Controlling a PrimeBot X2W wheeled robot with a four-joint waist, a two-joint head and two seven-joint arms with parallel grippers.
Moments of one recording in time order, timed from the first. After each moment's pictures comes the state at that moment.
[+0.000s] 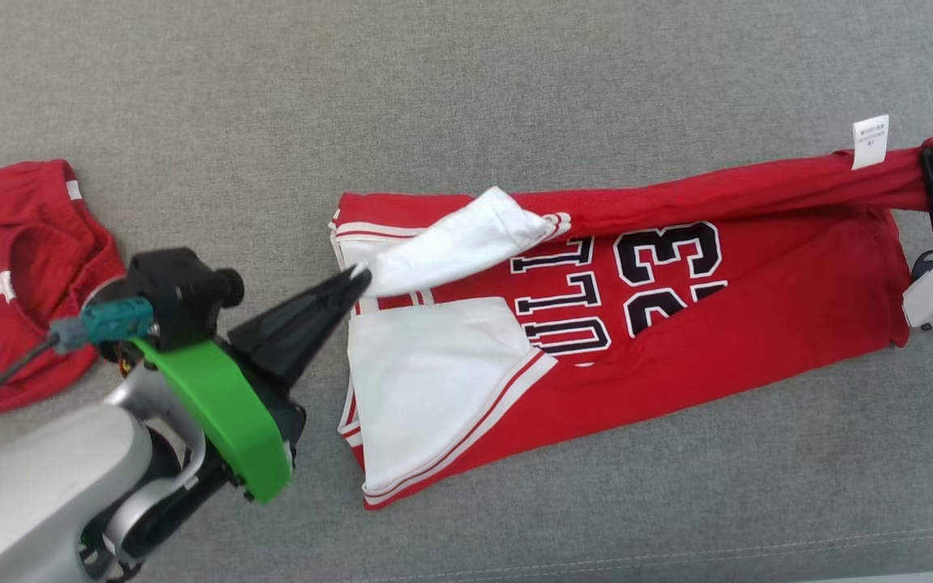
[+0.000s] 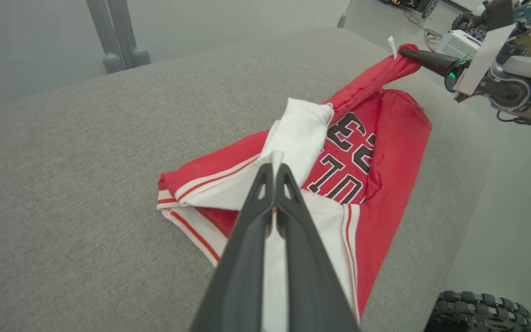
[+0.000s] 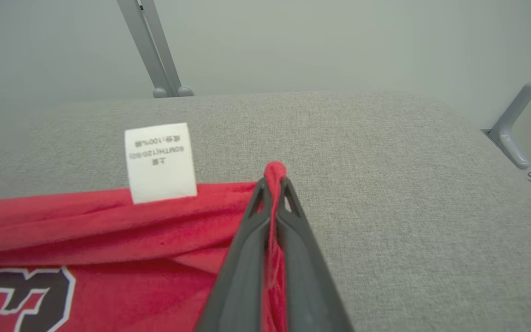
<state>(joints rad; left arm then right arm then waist) -0.87 0.85 -1.21 -0.21 -1.15 0.07 -0.07 -0.54 -0.53 0.17 0.55 0.58 0.13 -0.16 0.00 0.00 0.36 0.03</state>
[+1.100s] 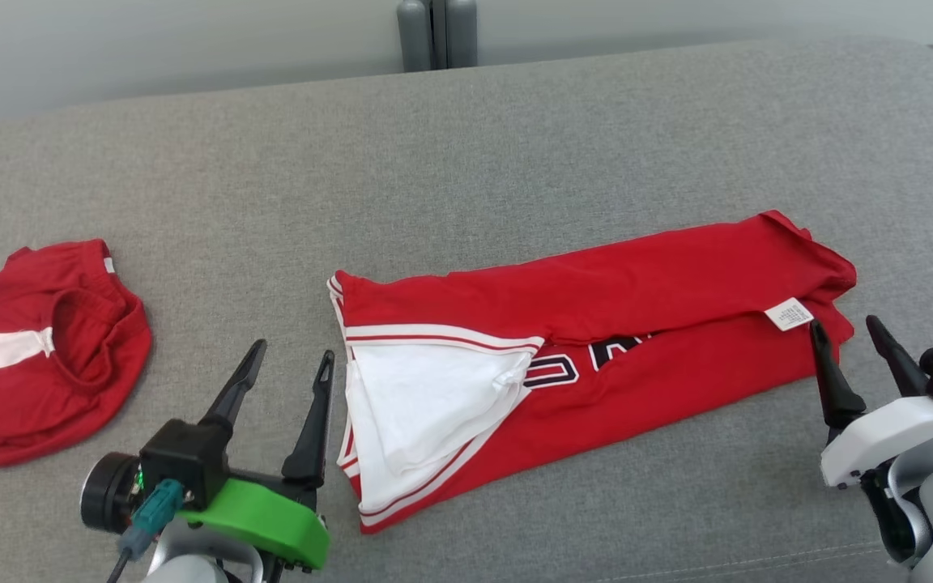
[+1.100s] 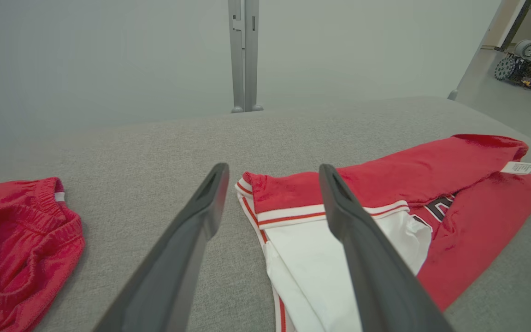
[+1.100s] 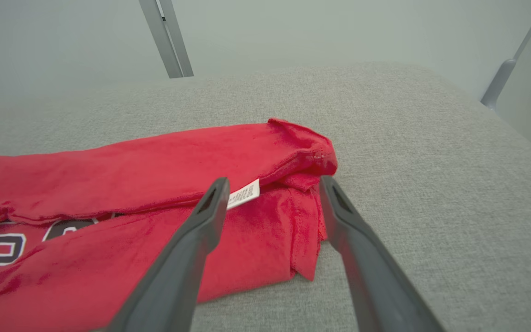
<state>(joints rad) -0.33 0.62 -0.90 -0.11 -0.82 0.45 -0.26 -0.25 -0.36 0.11 0.53 0.44 0.13 -0.26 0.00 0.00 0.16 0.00</state>
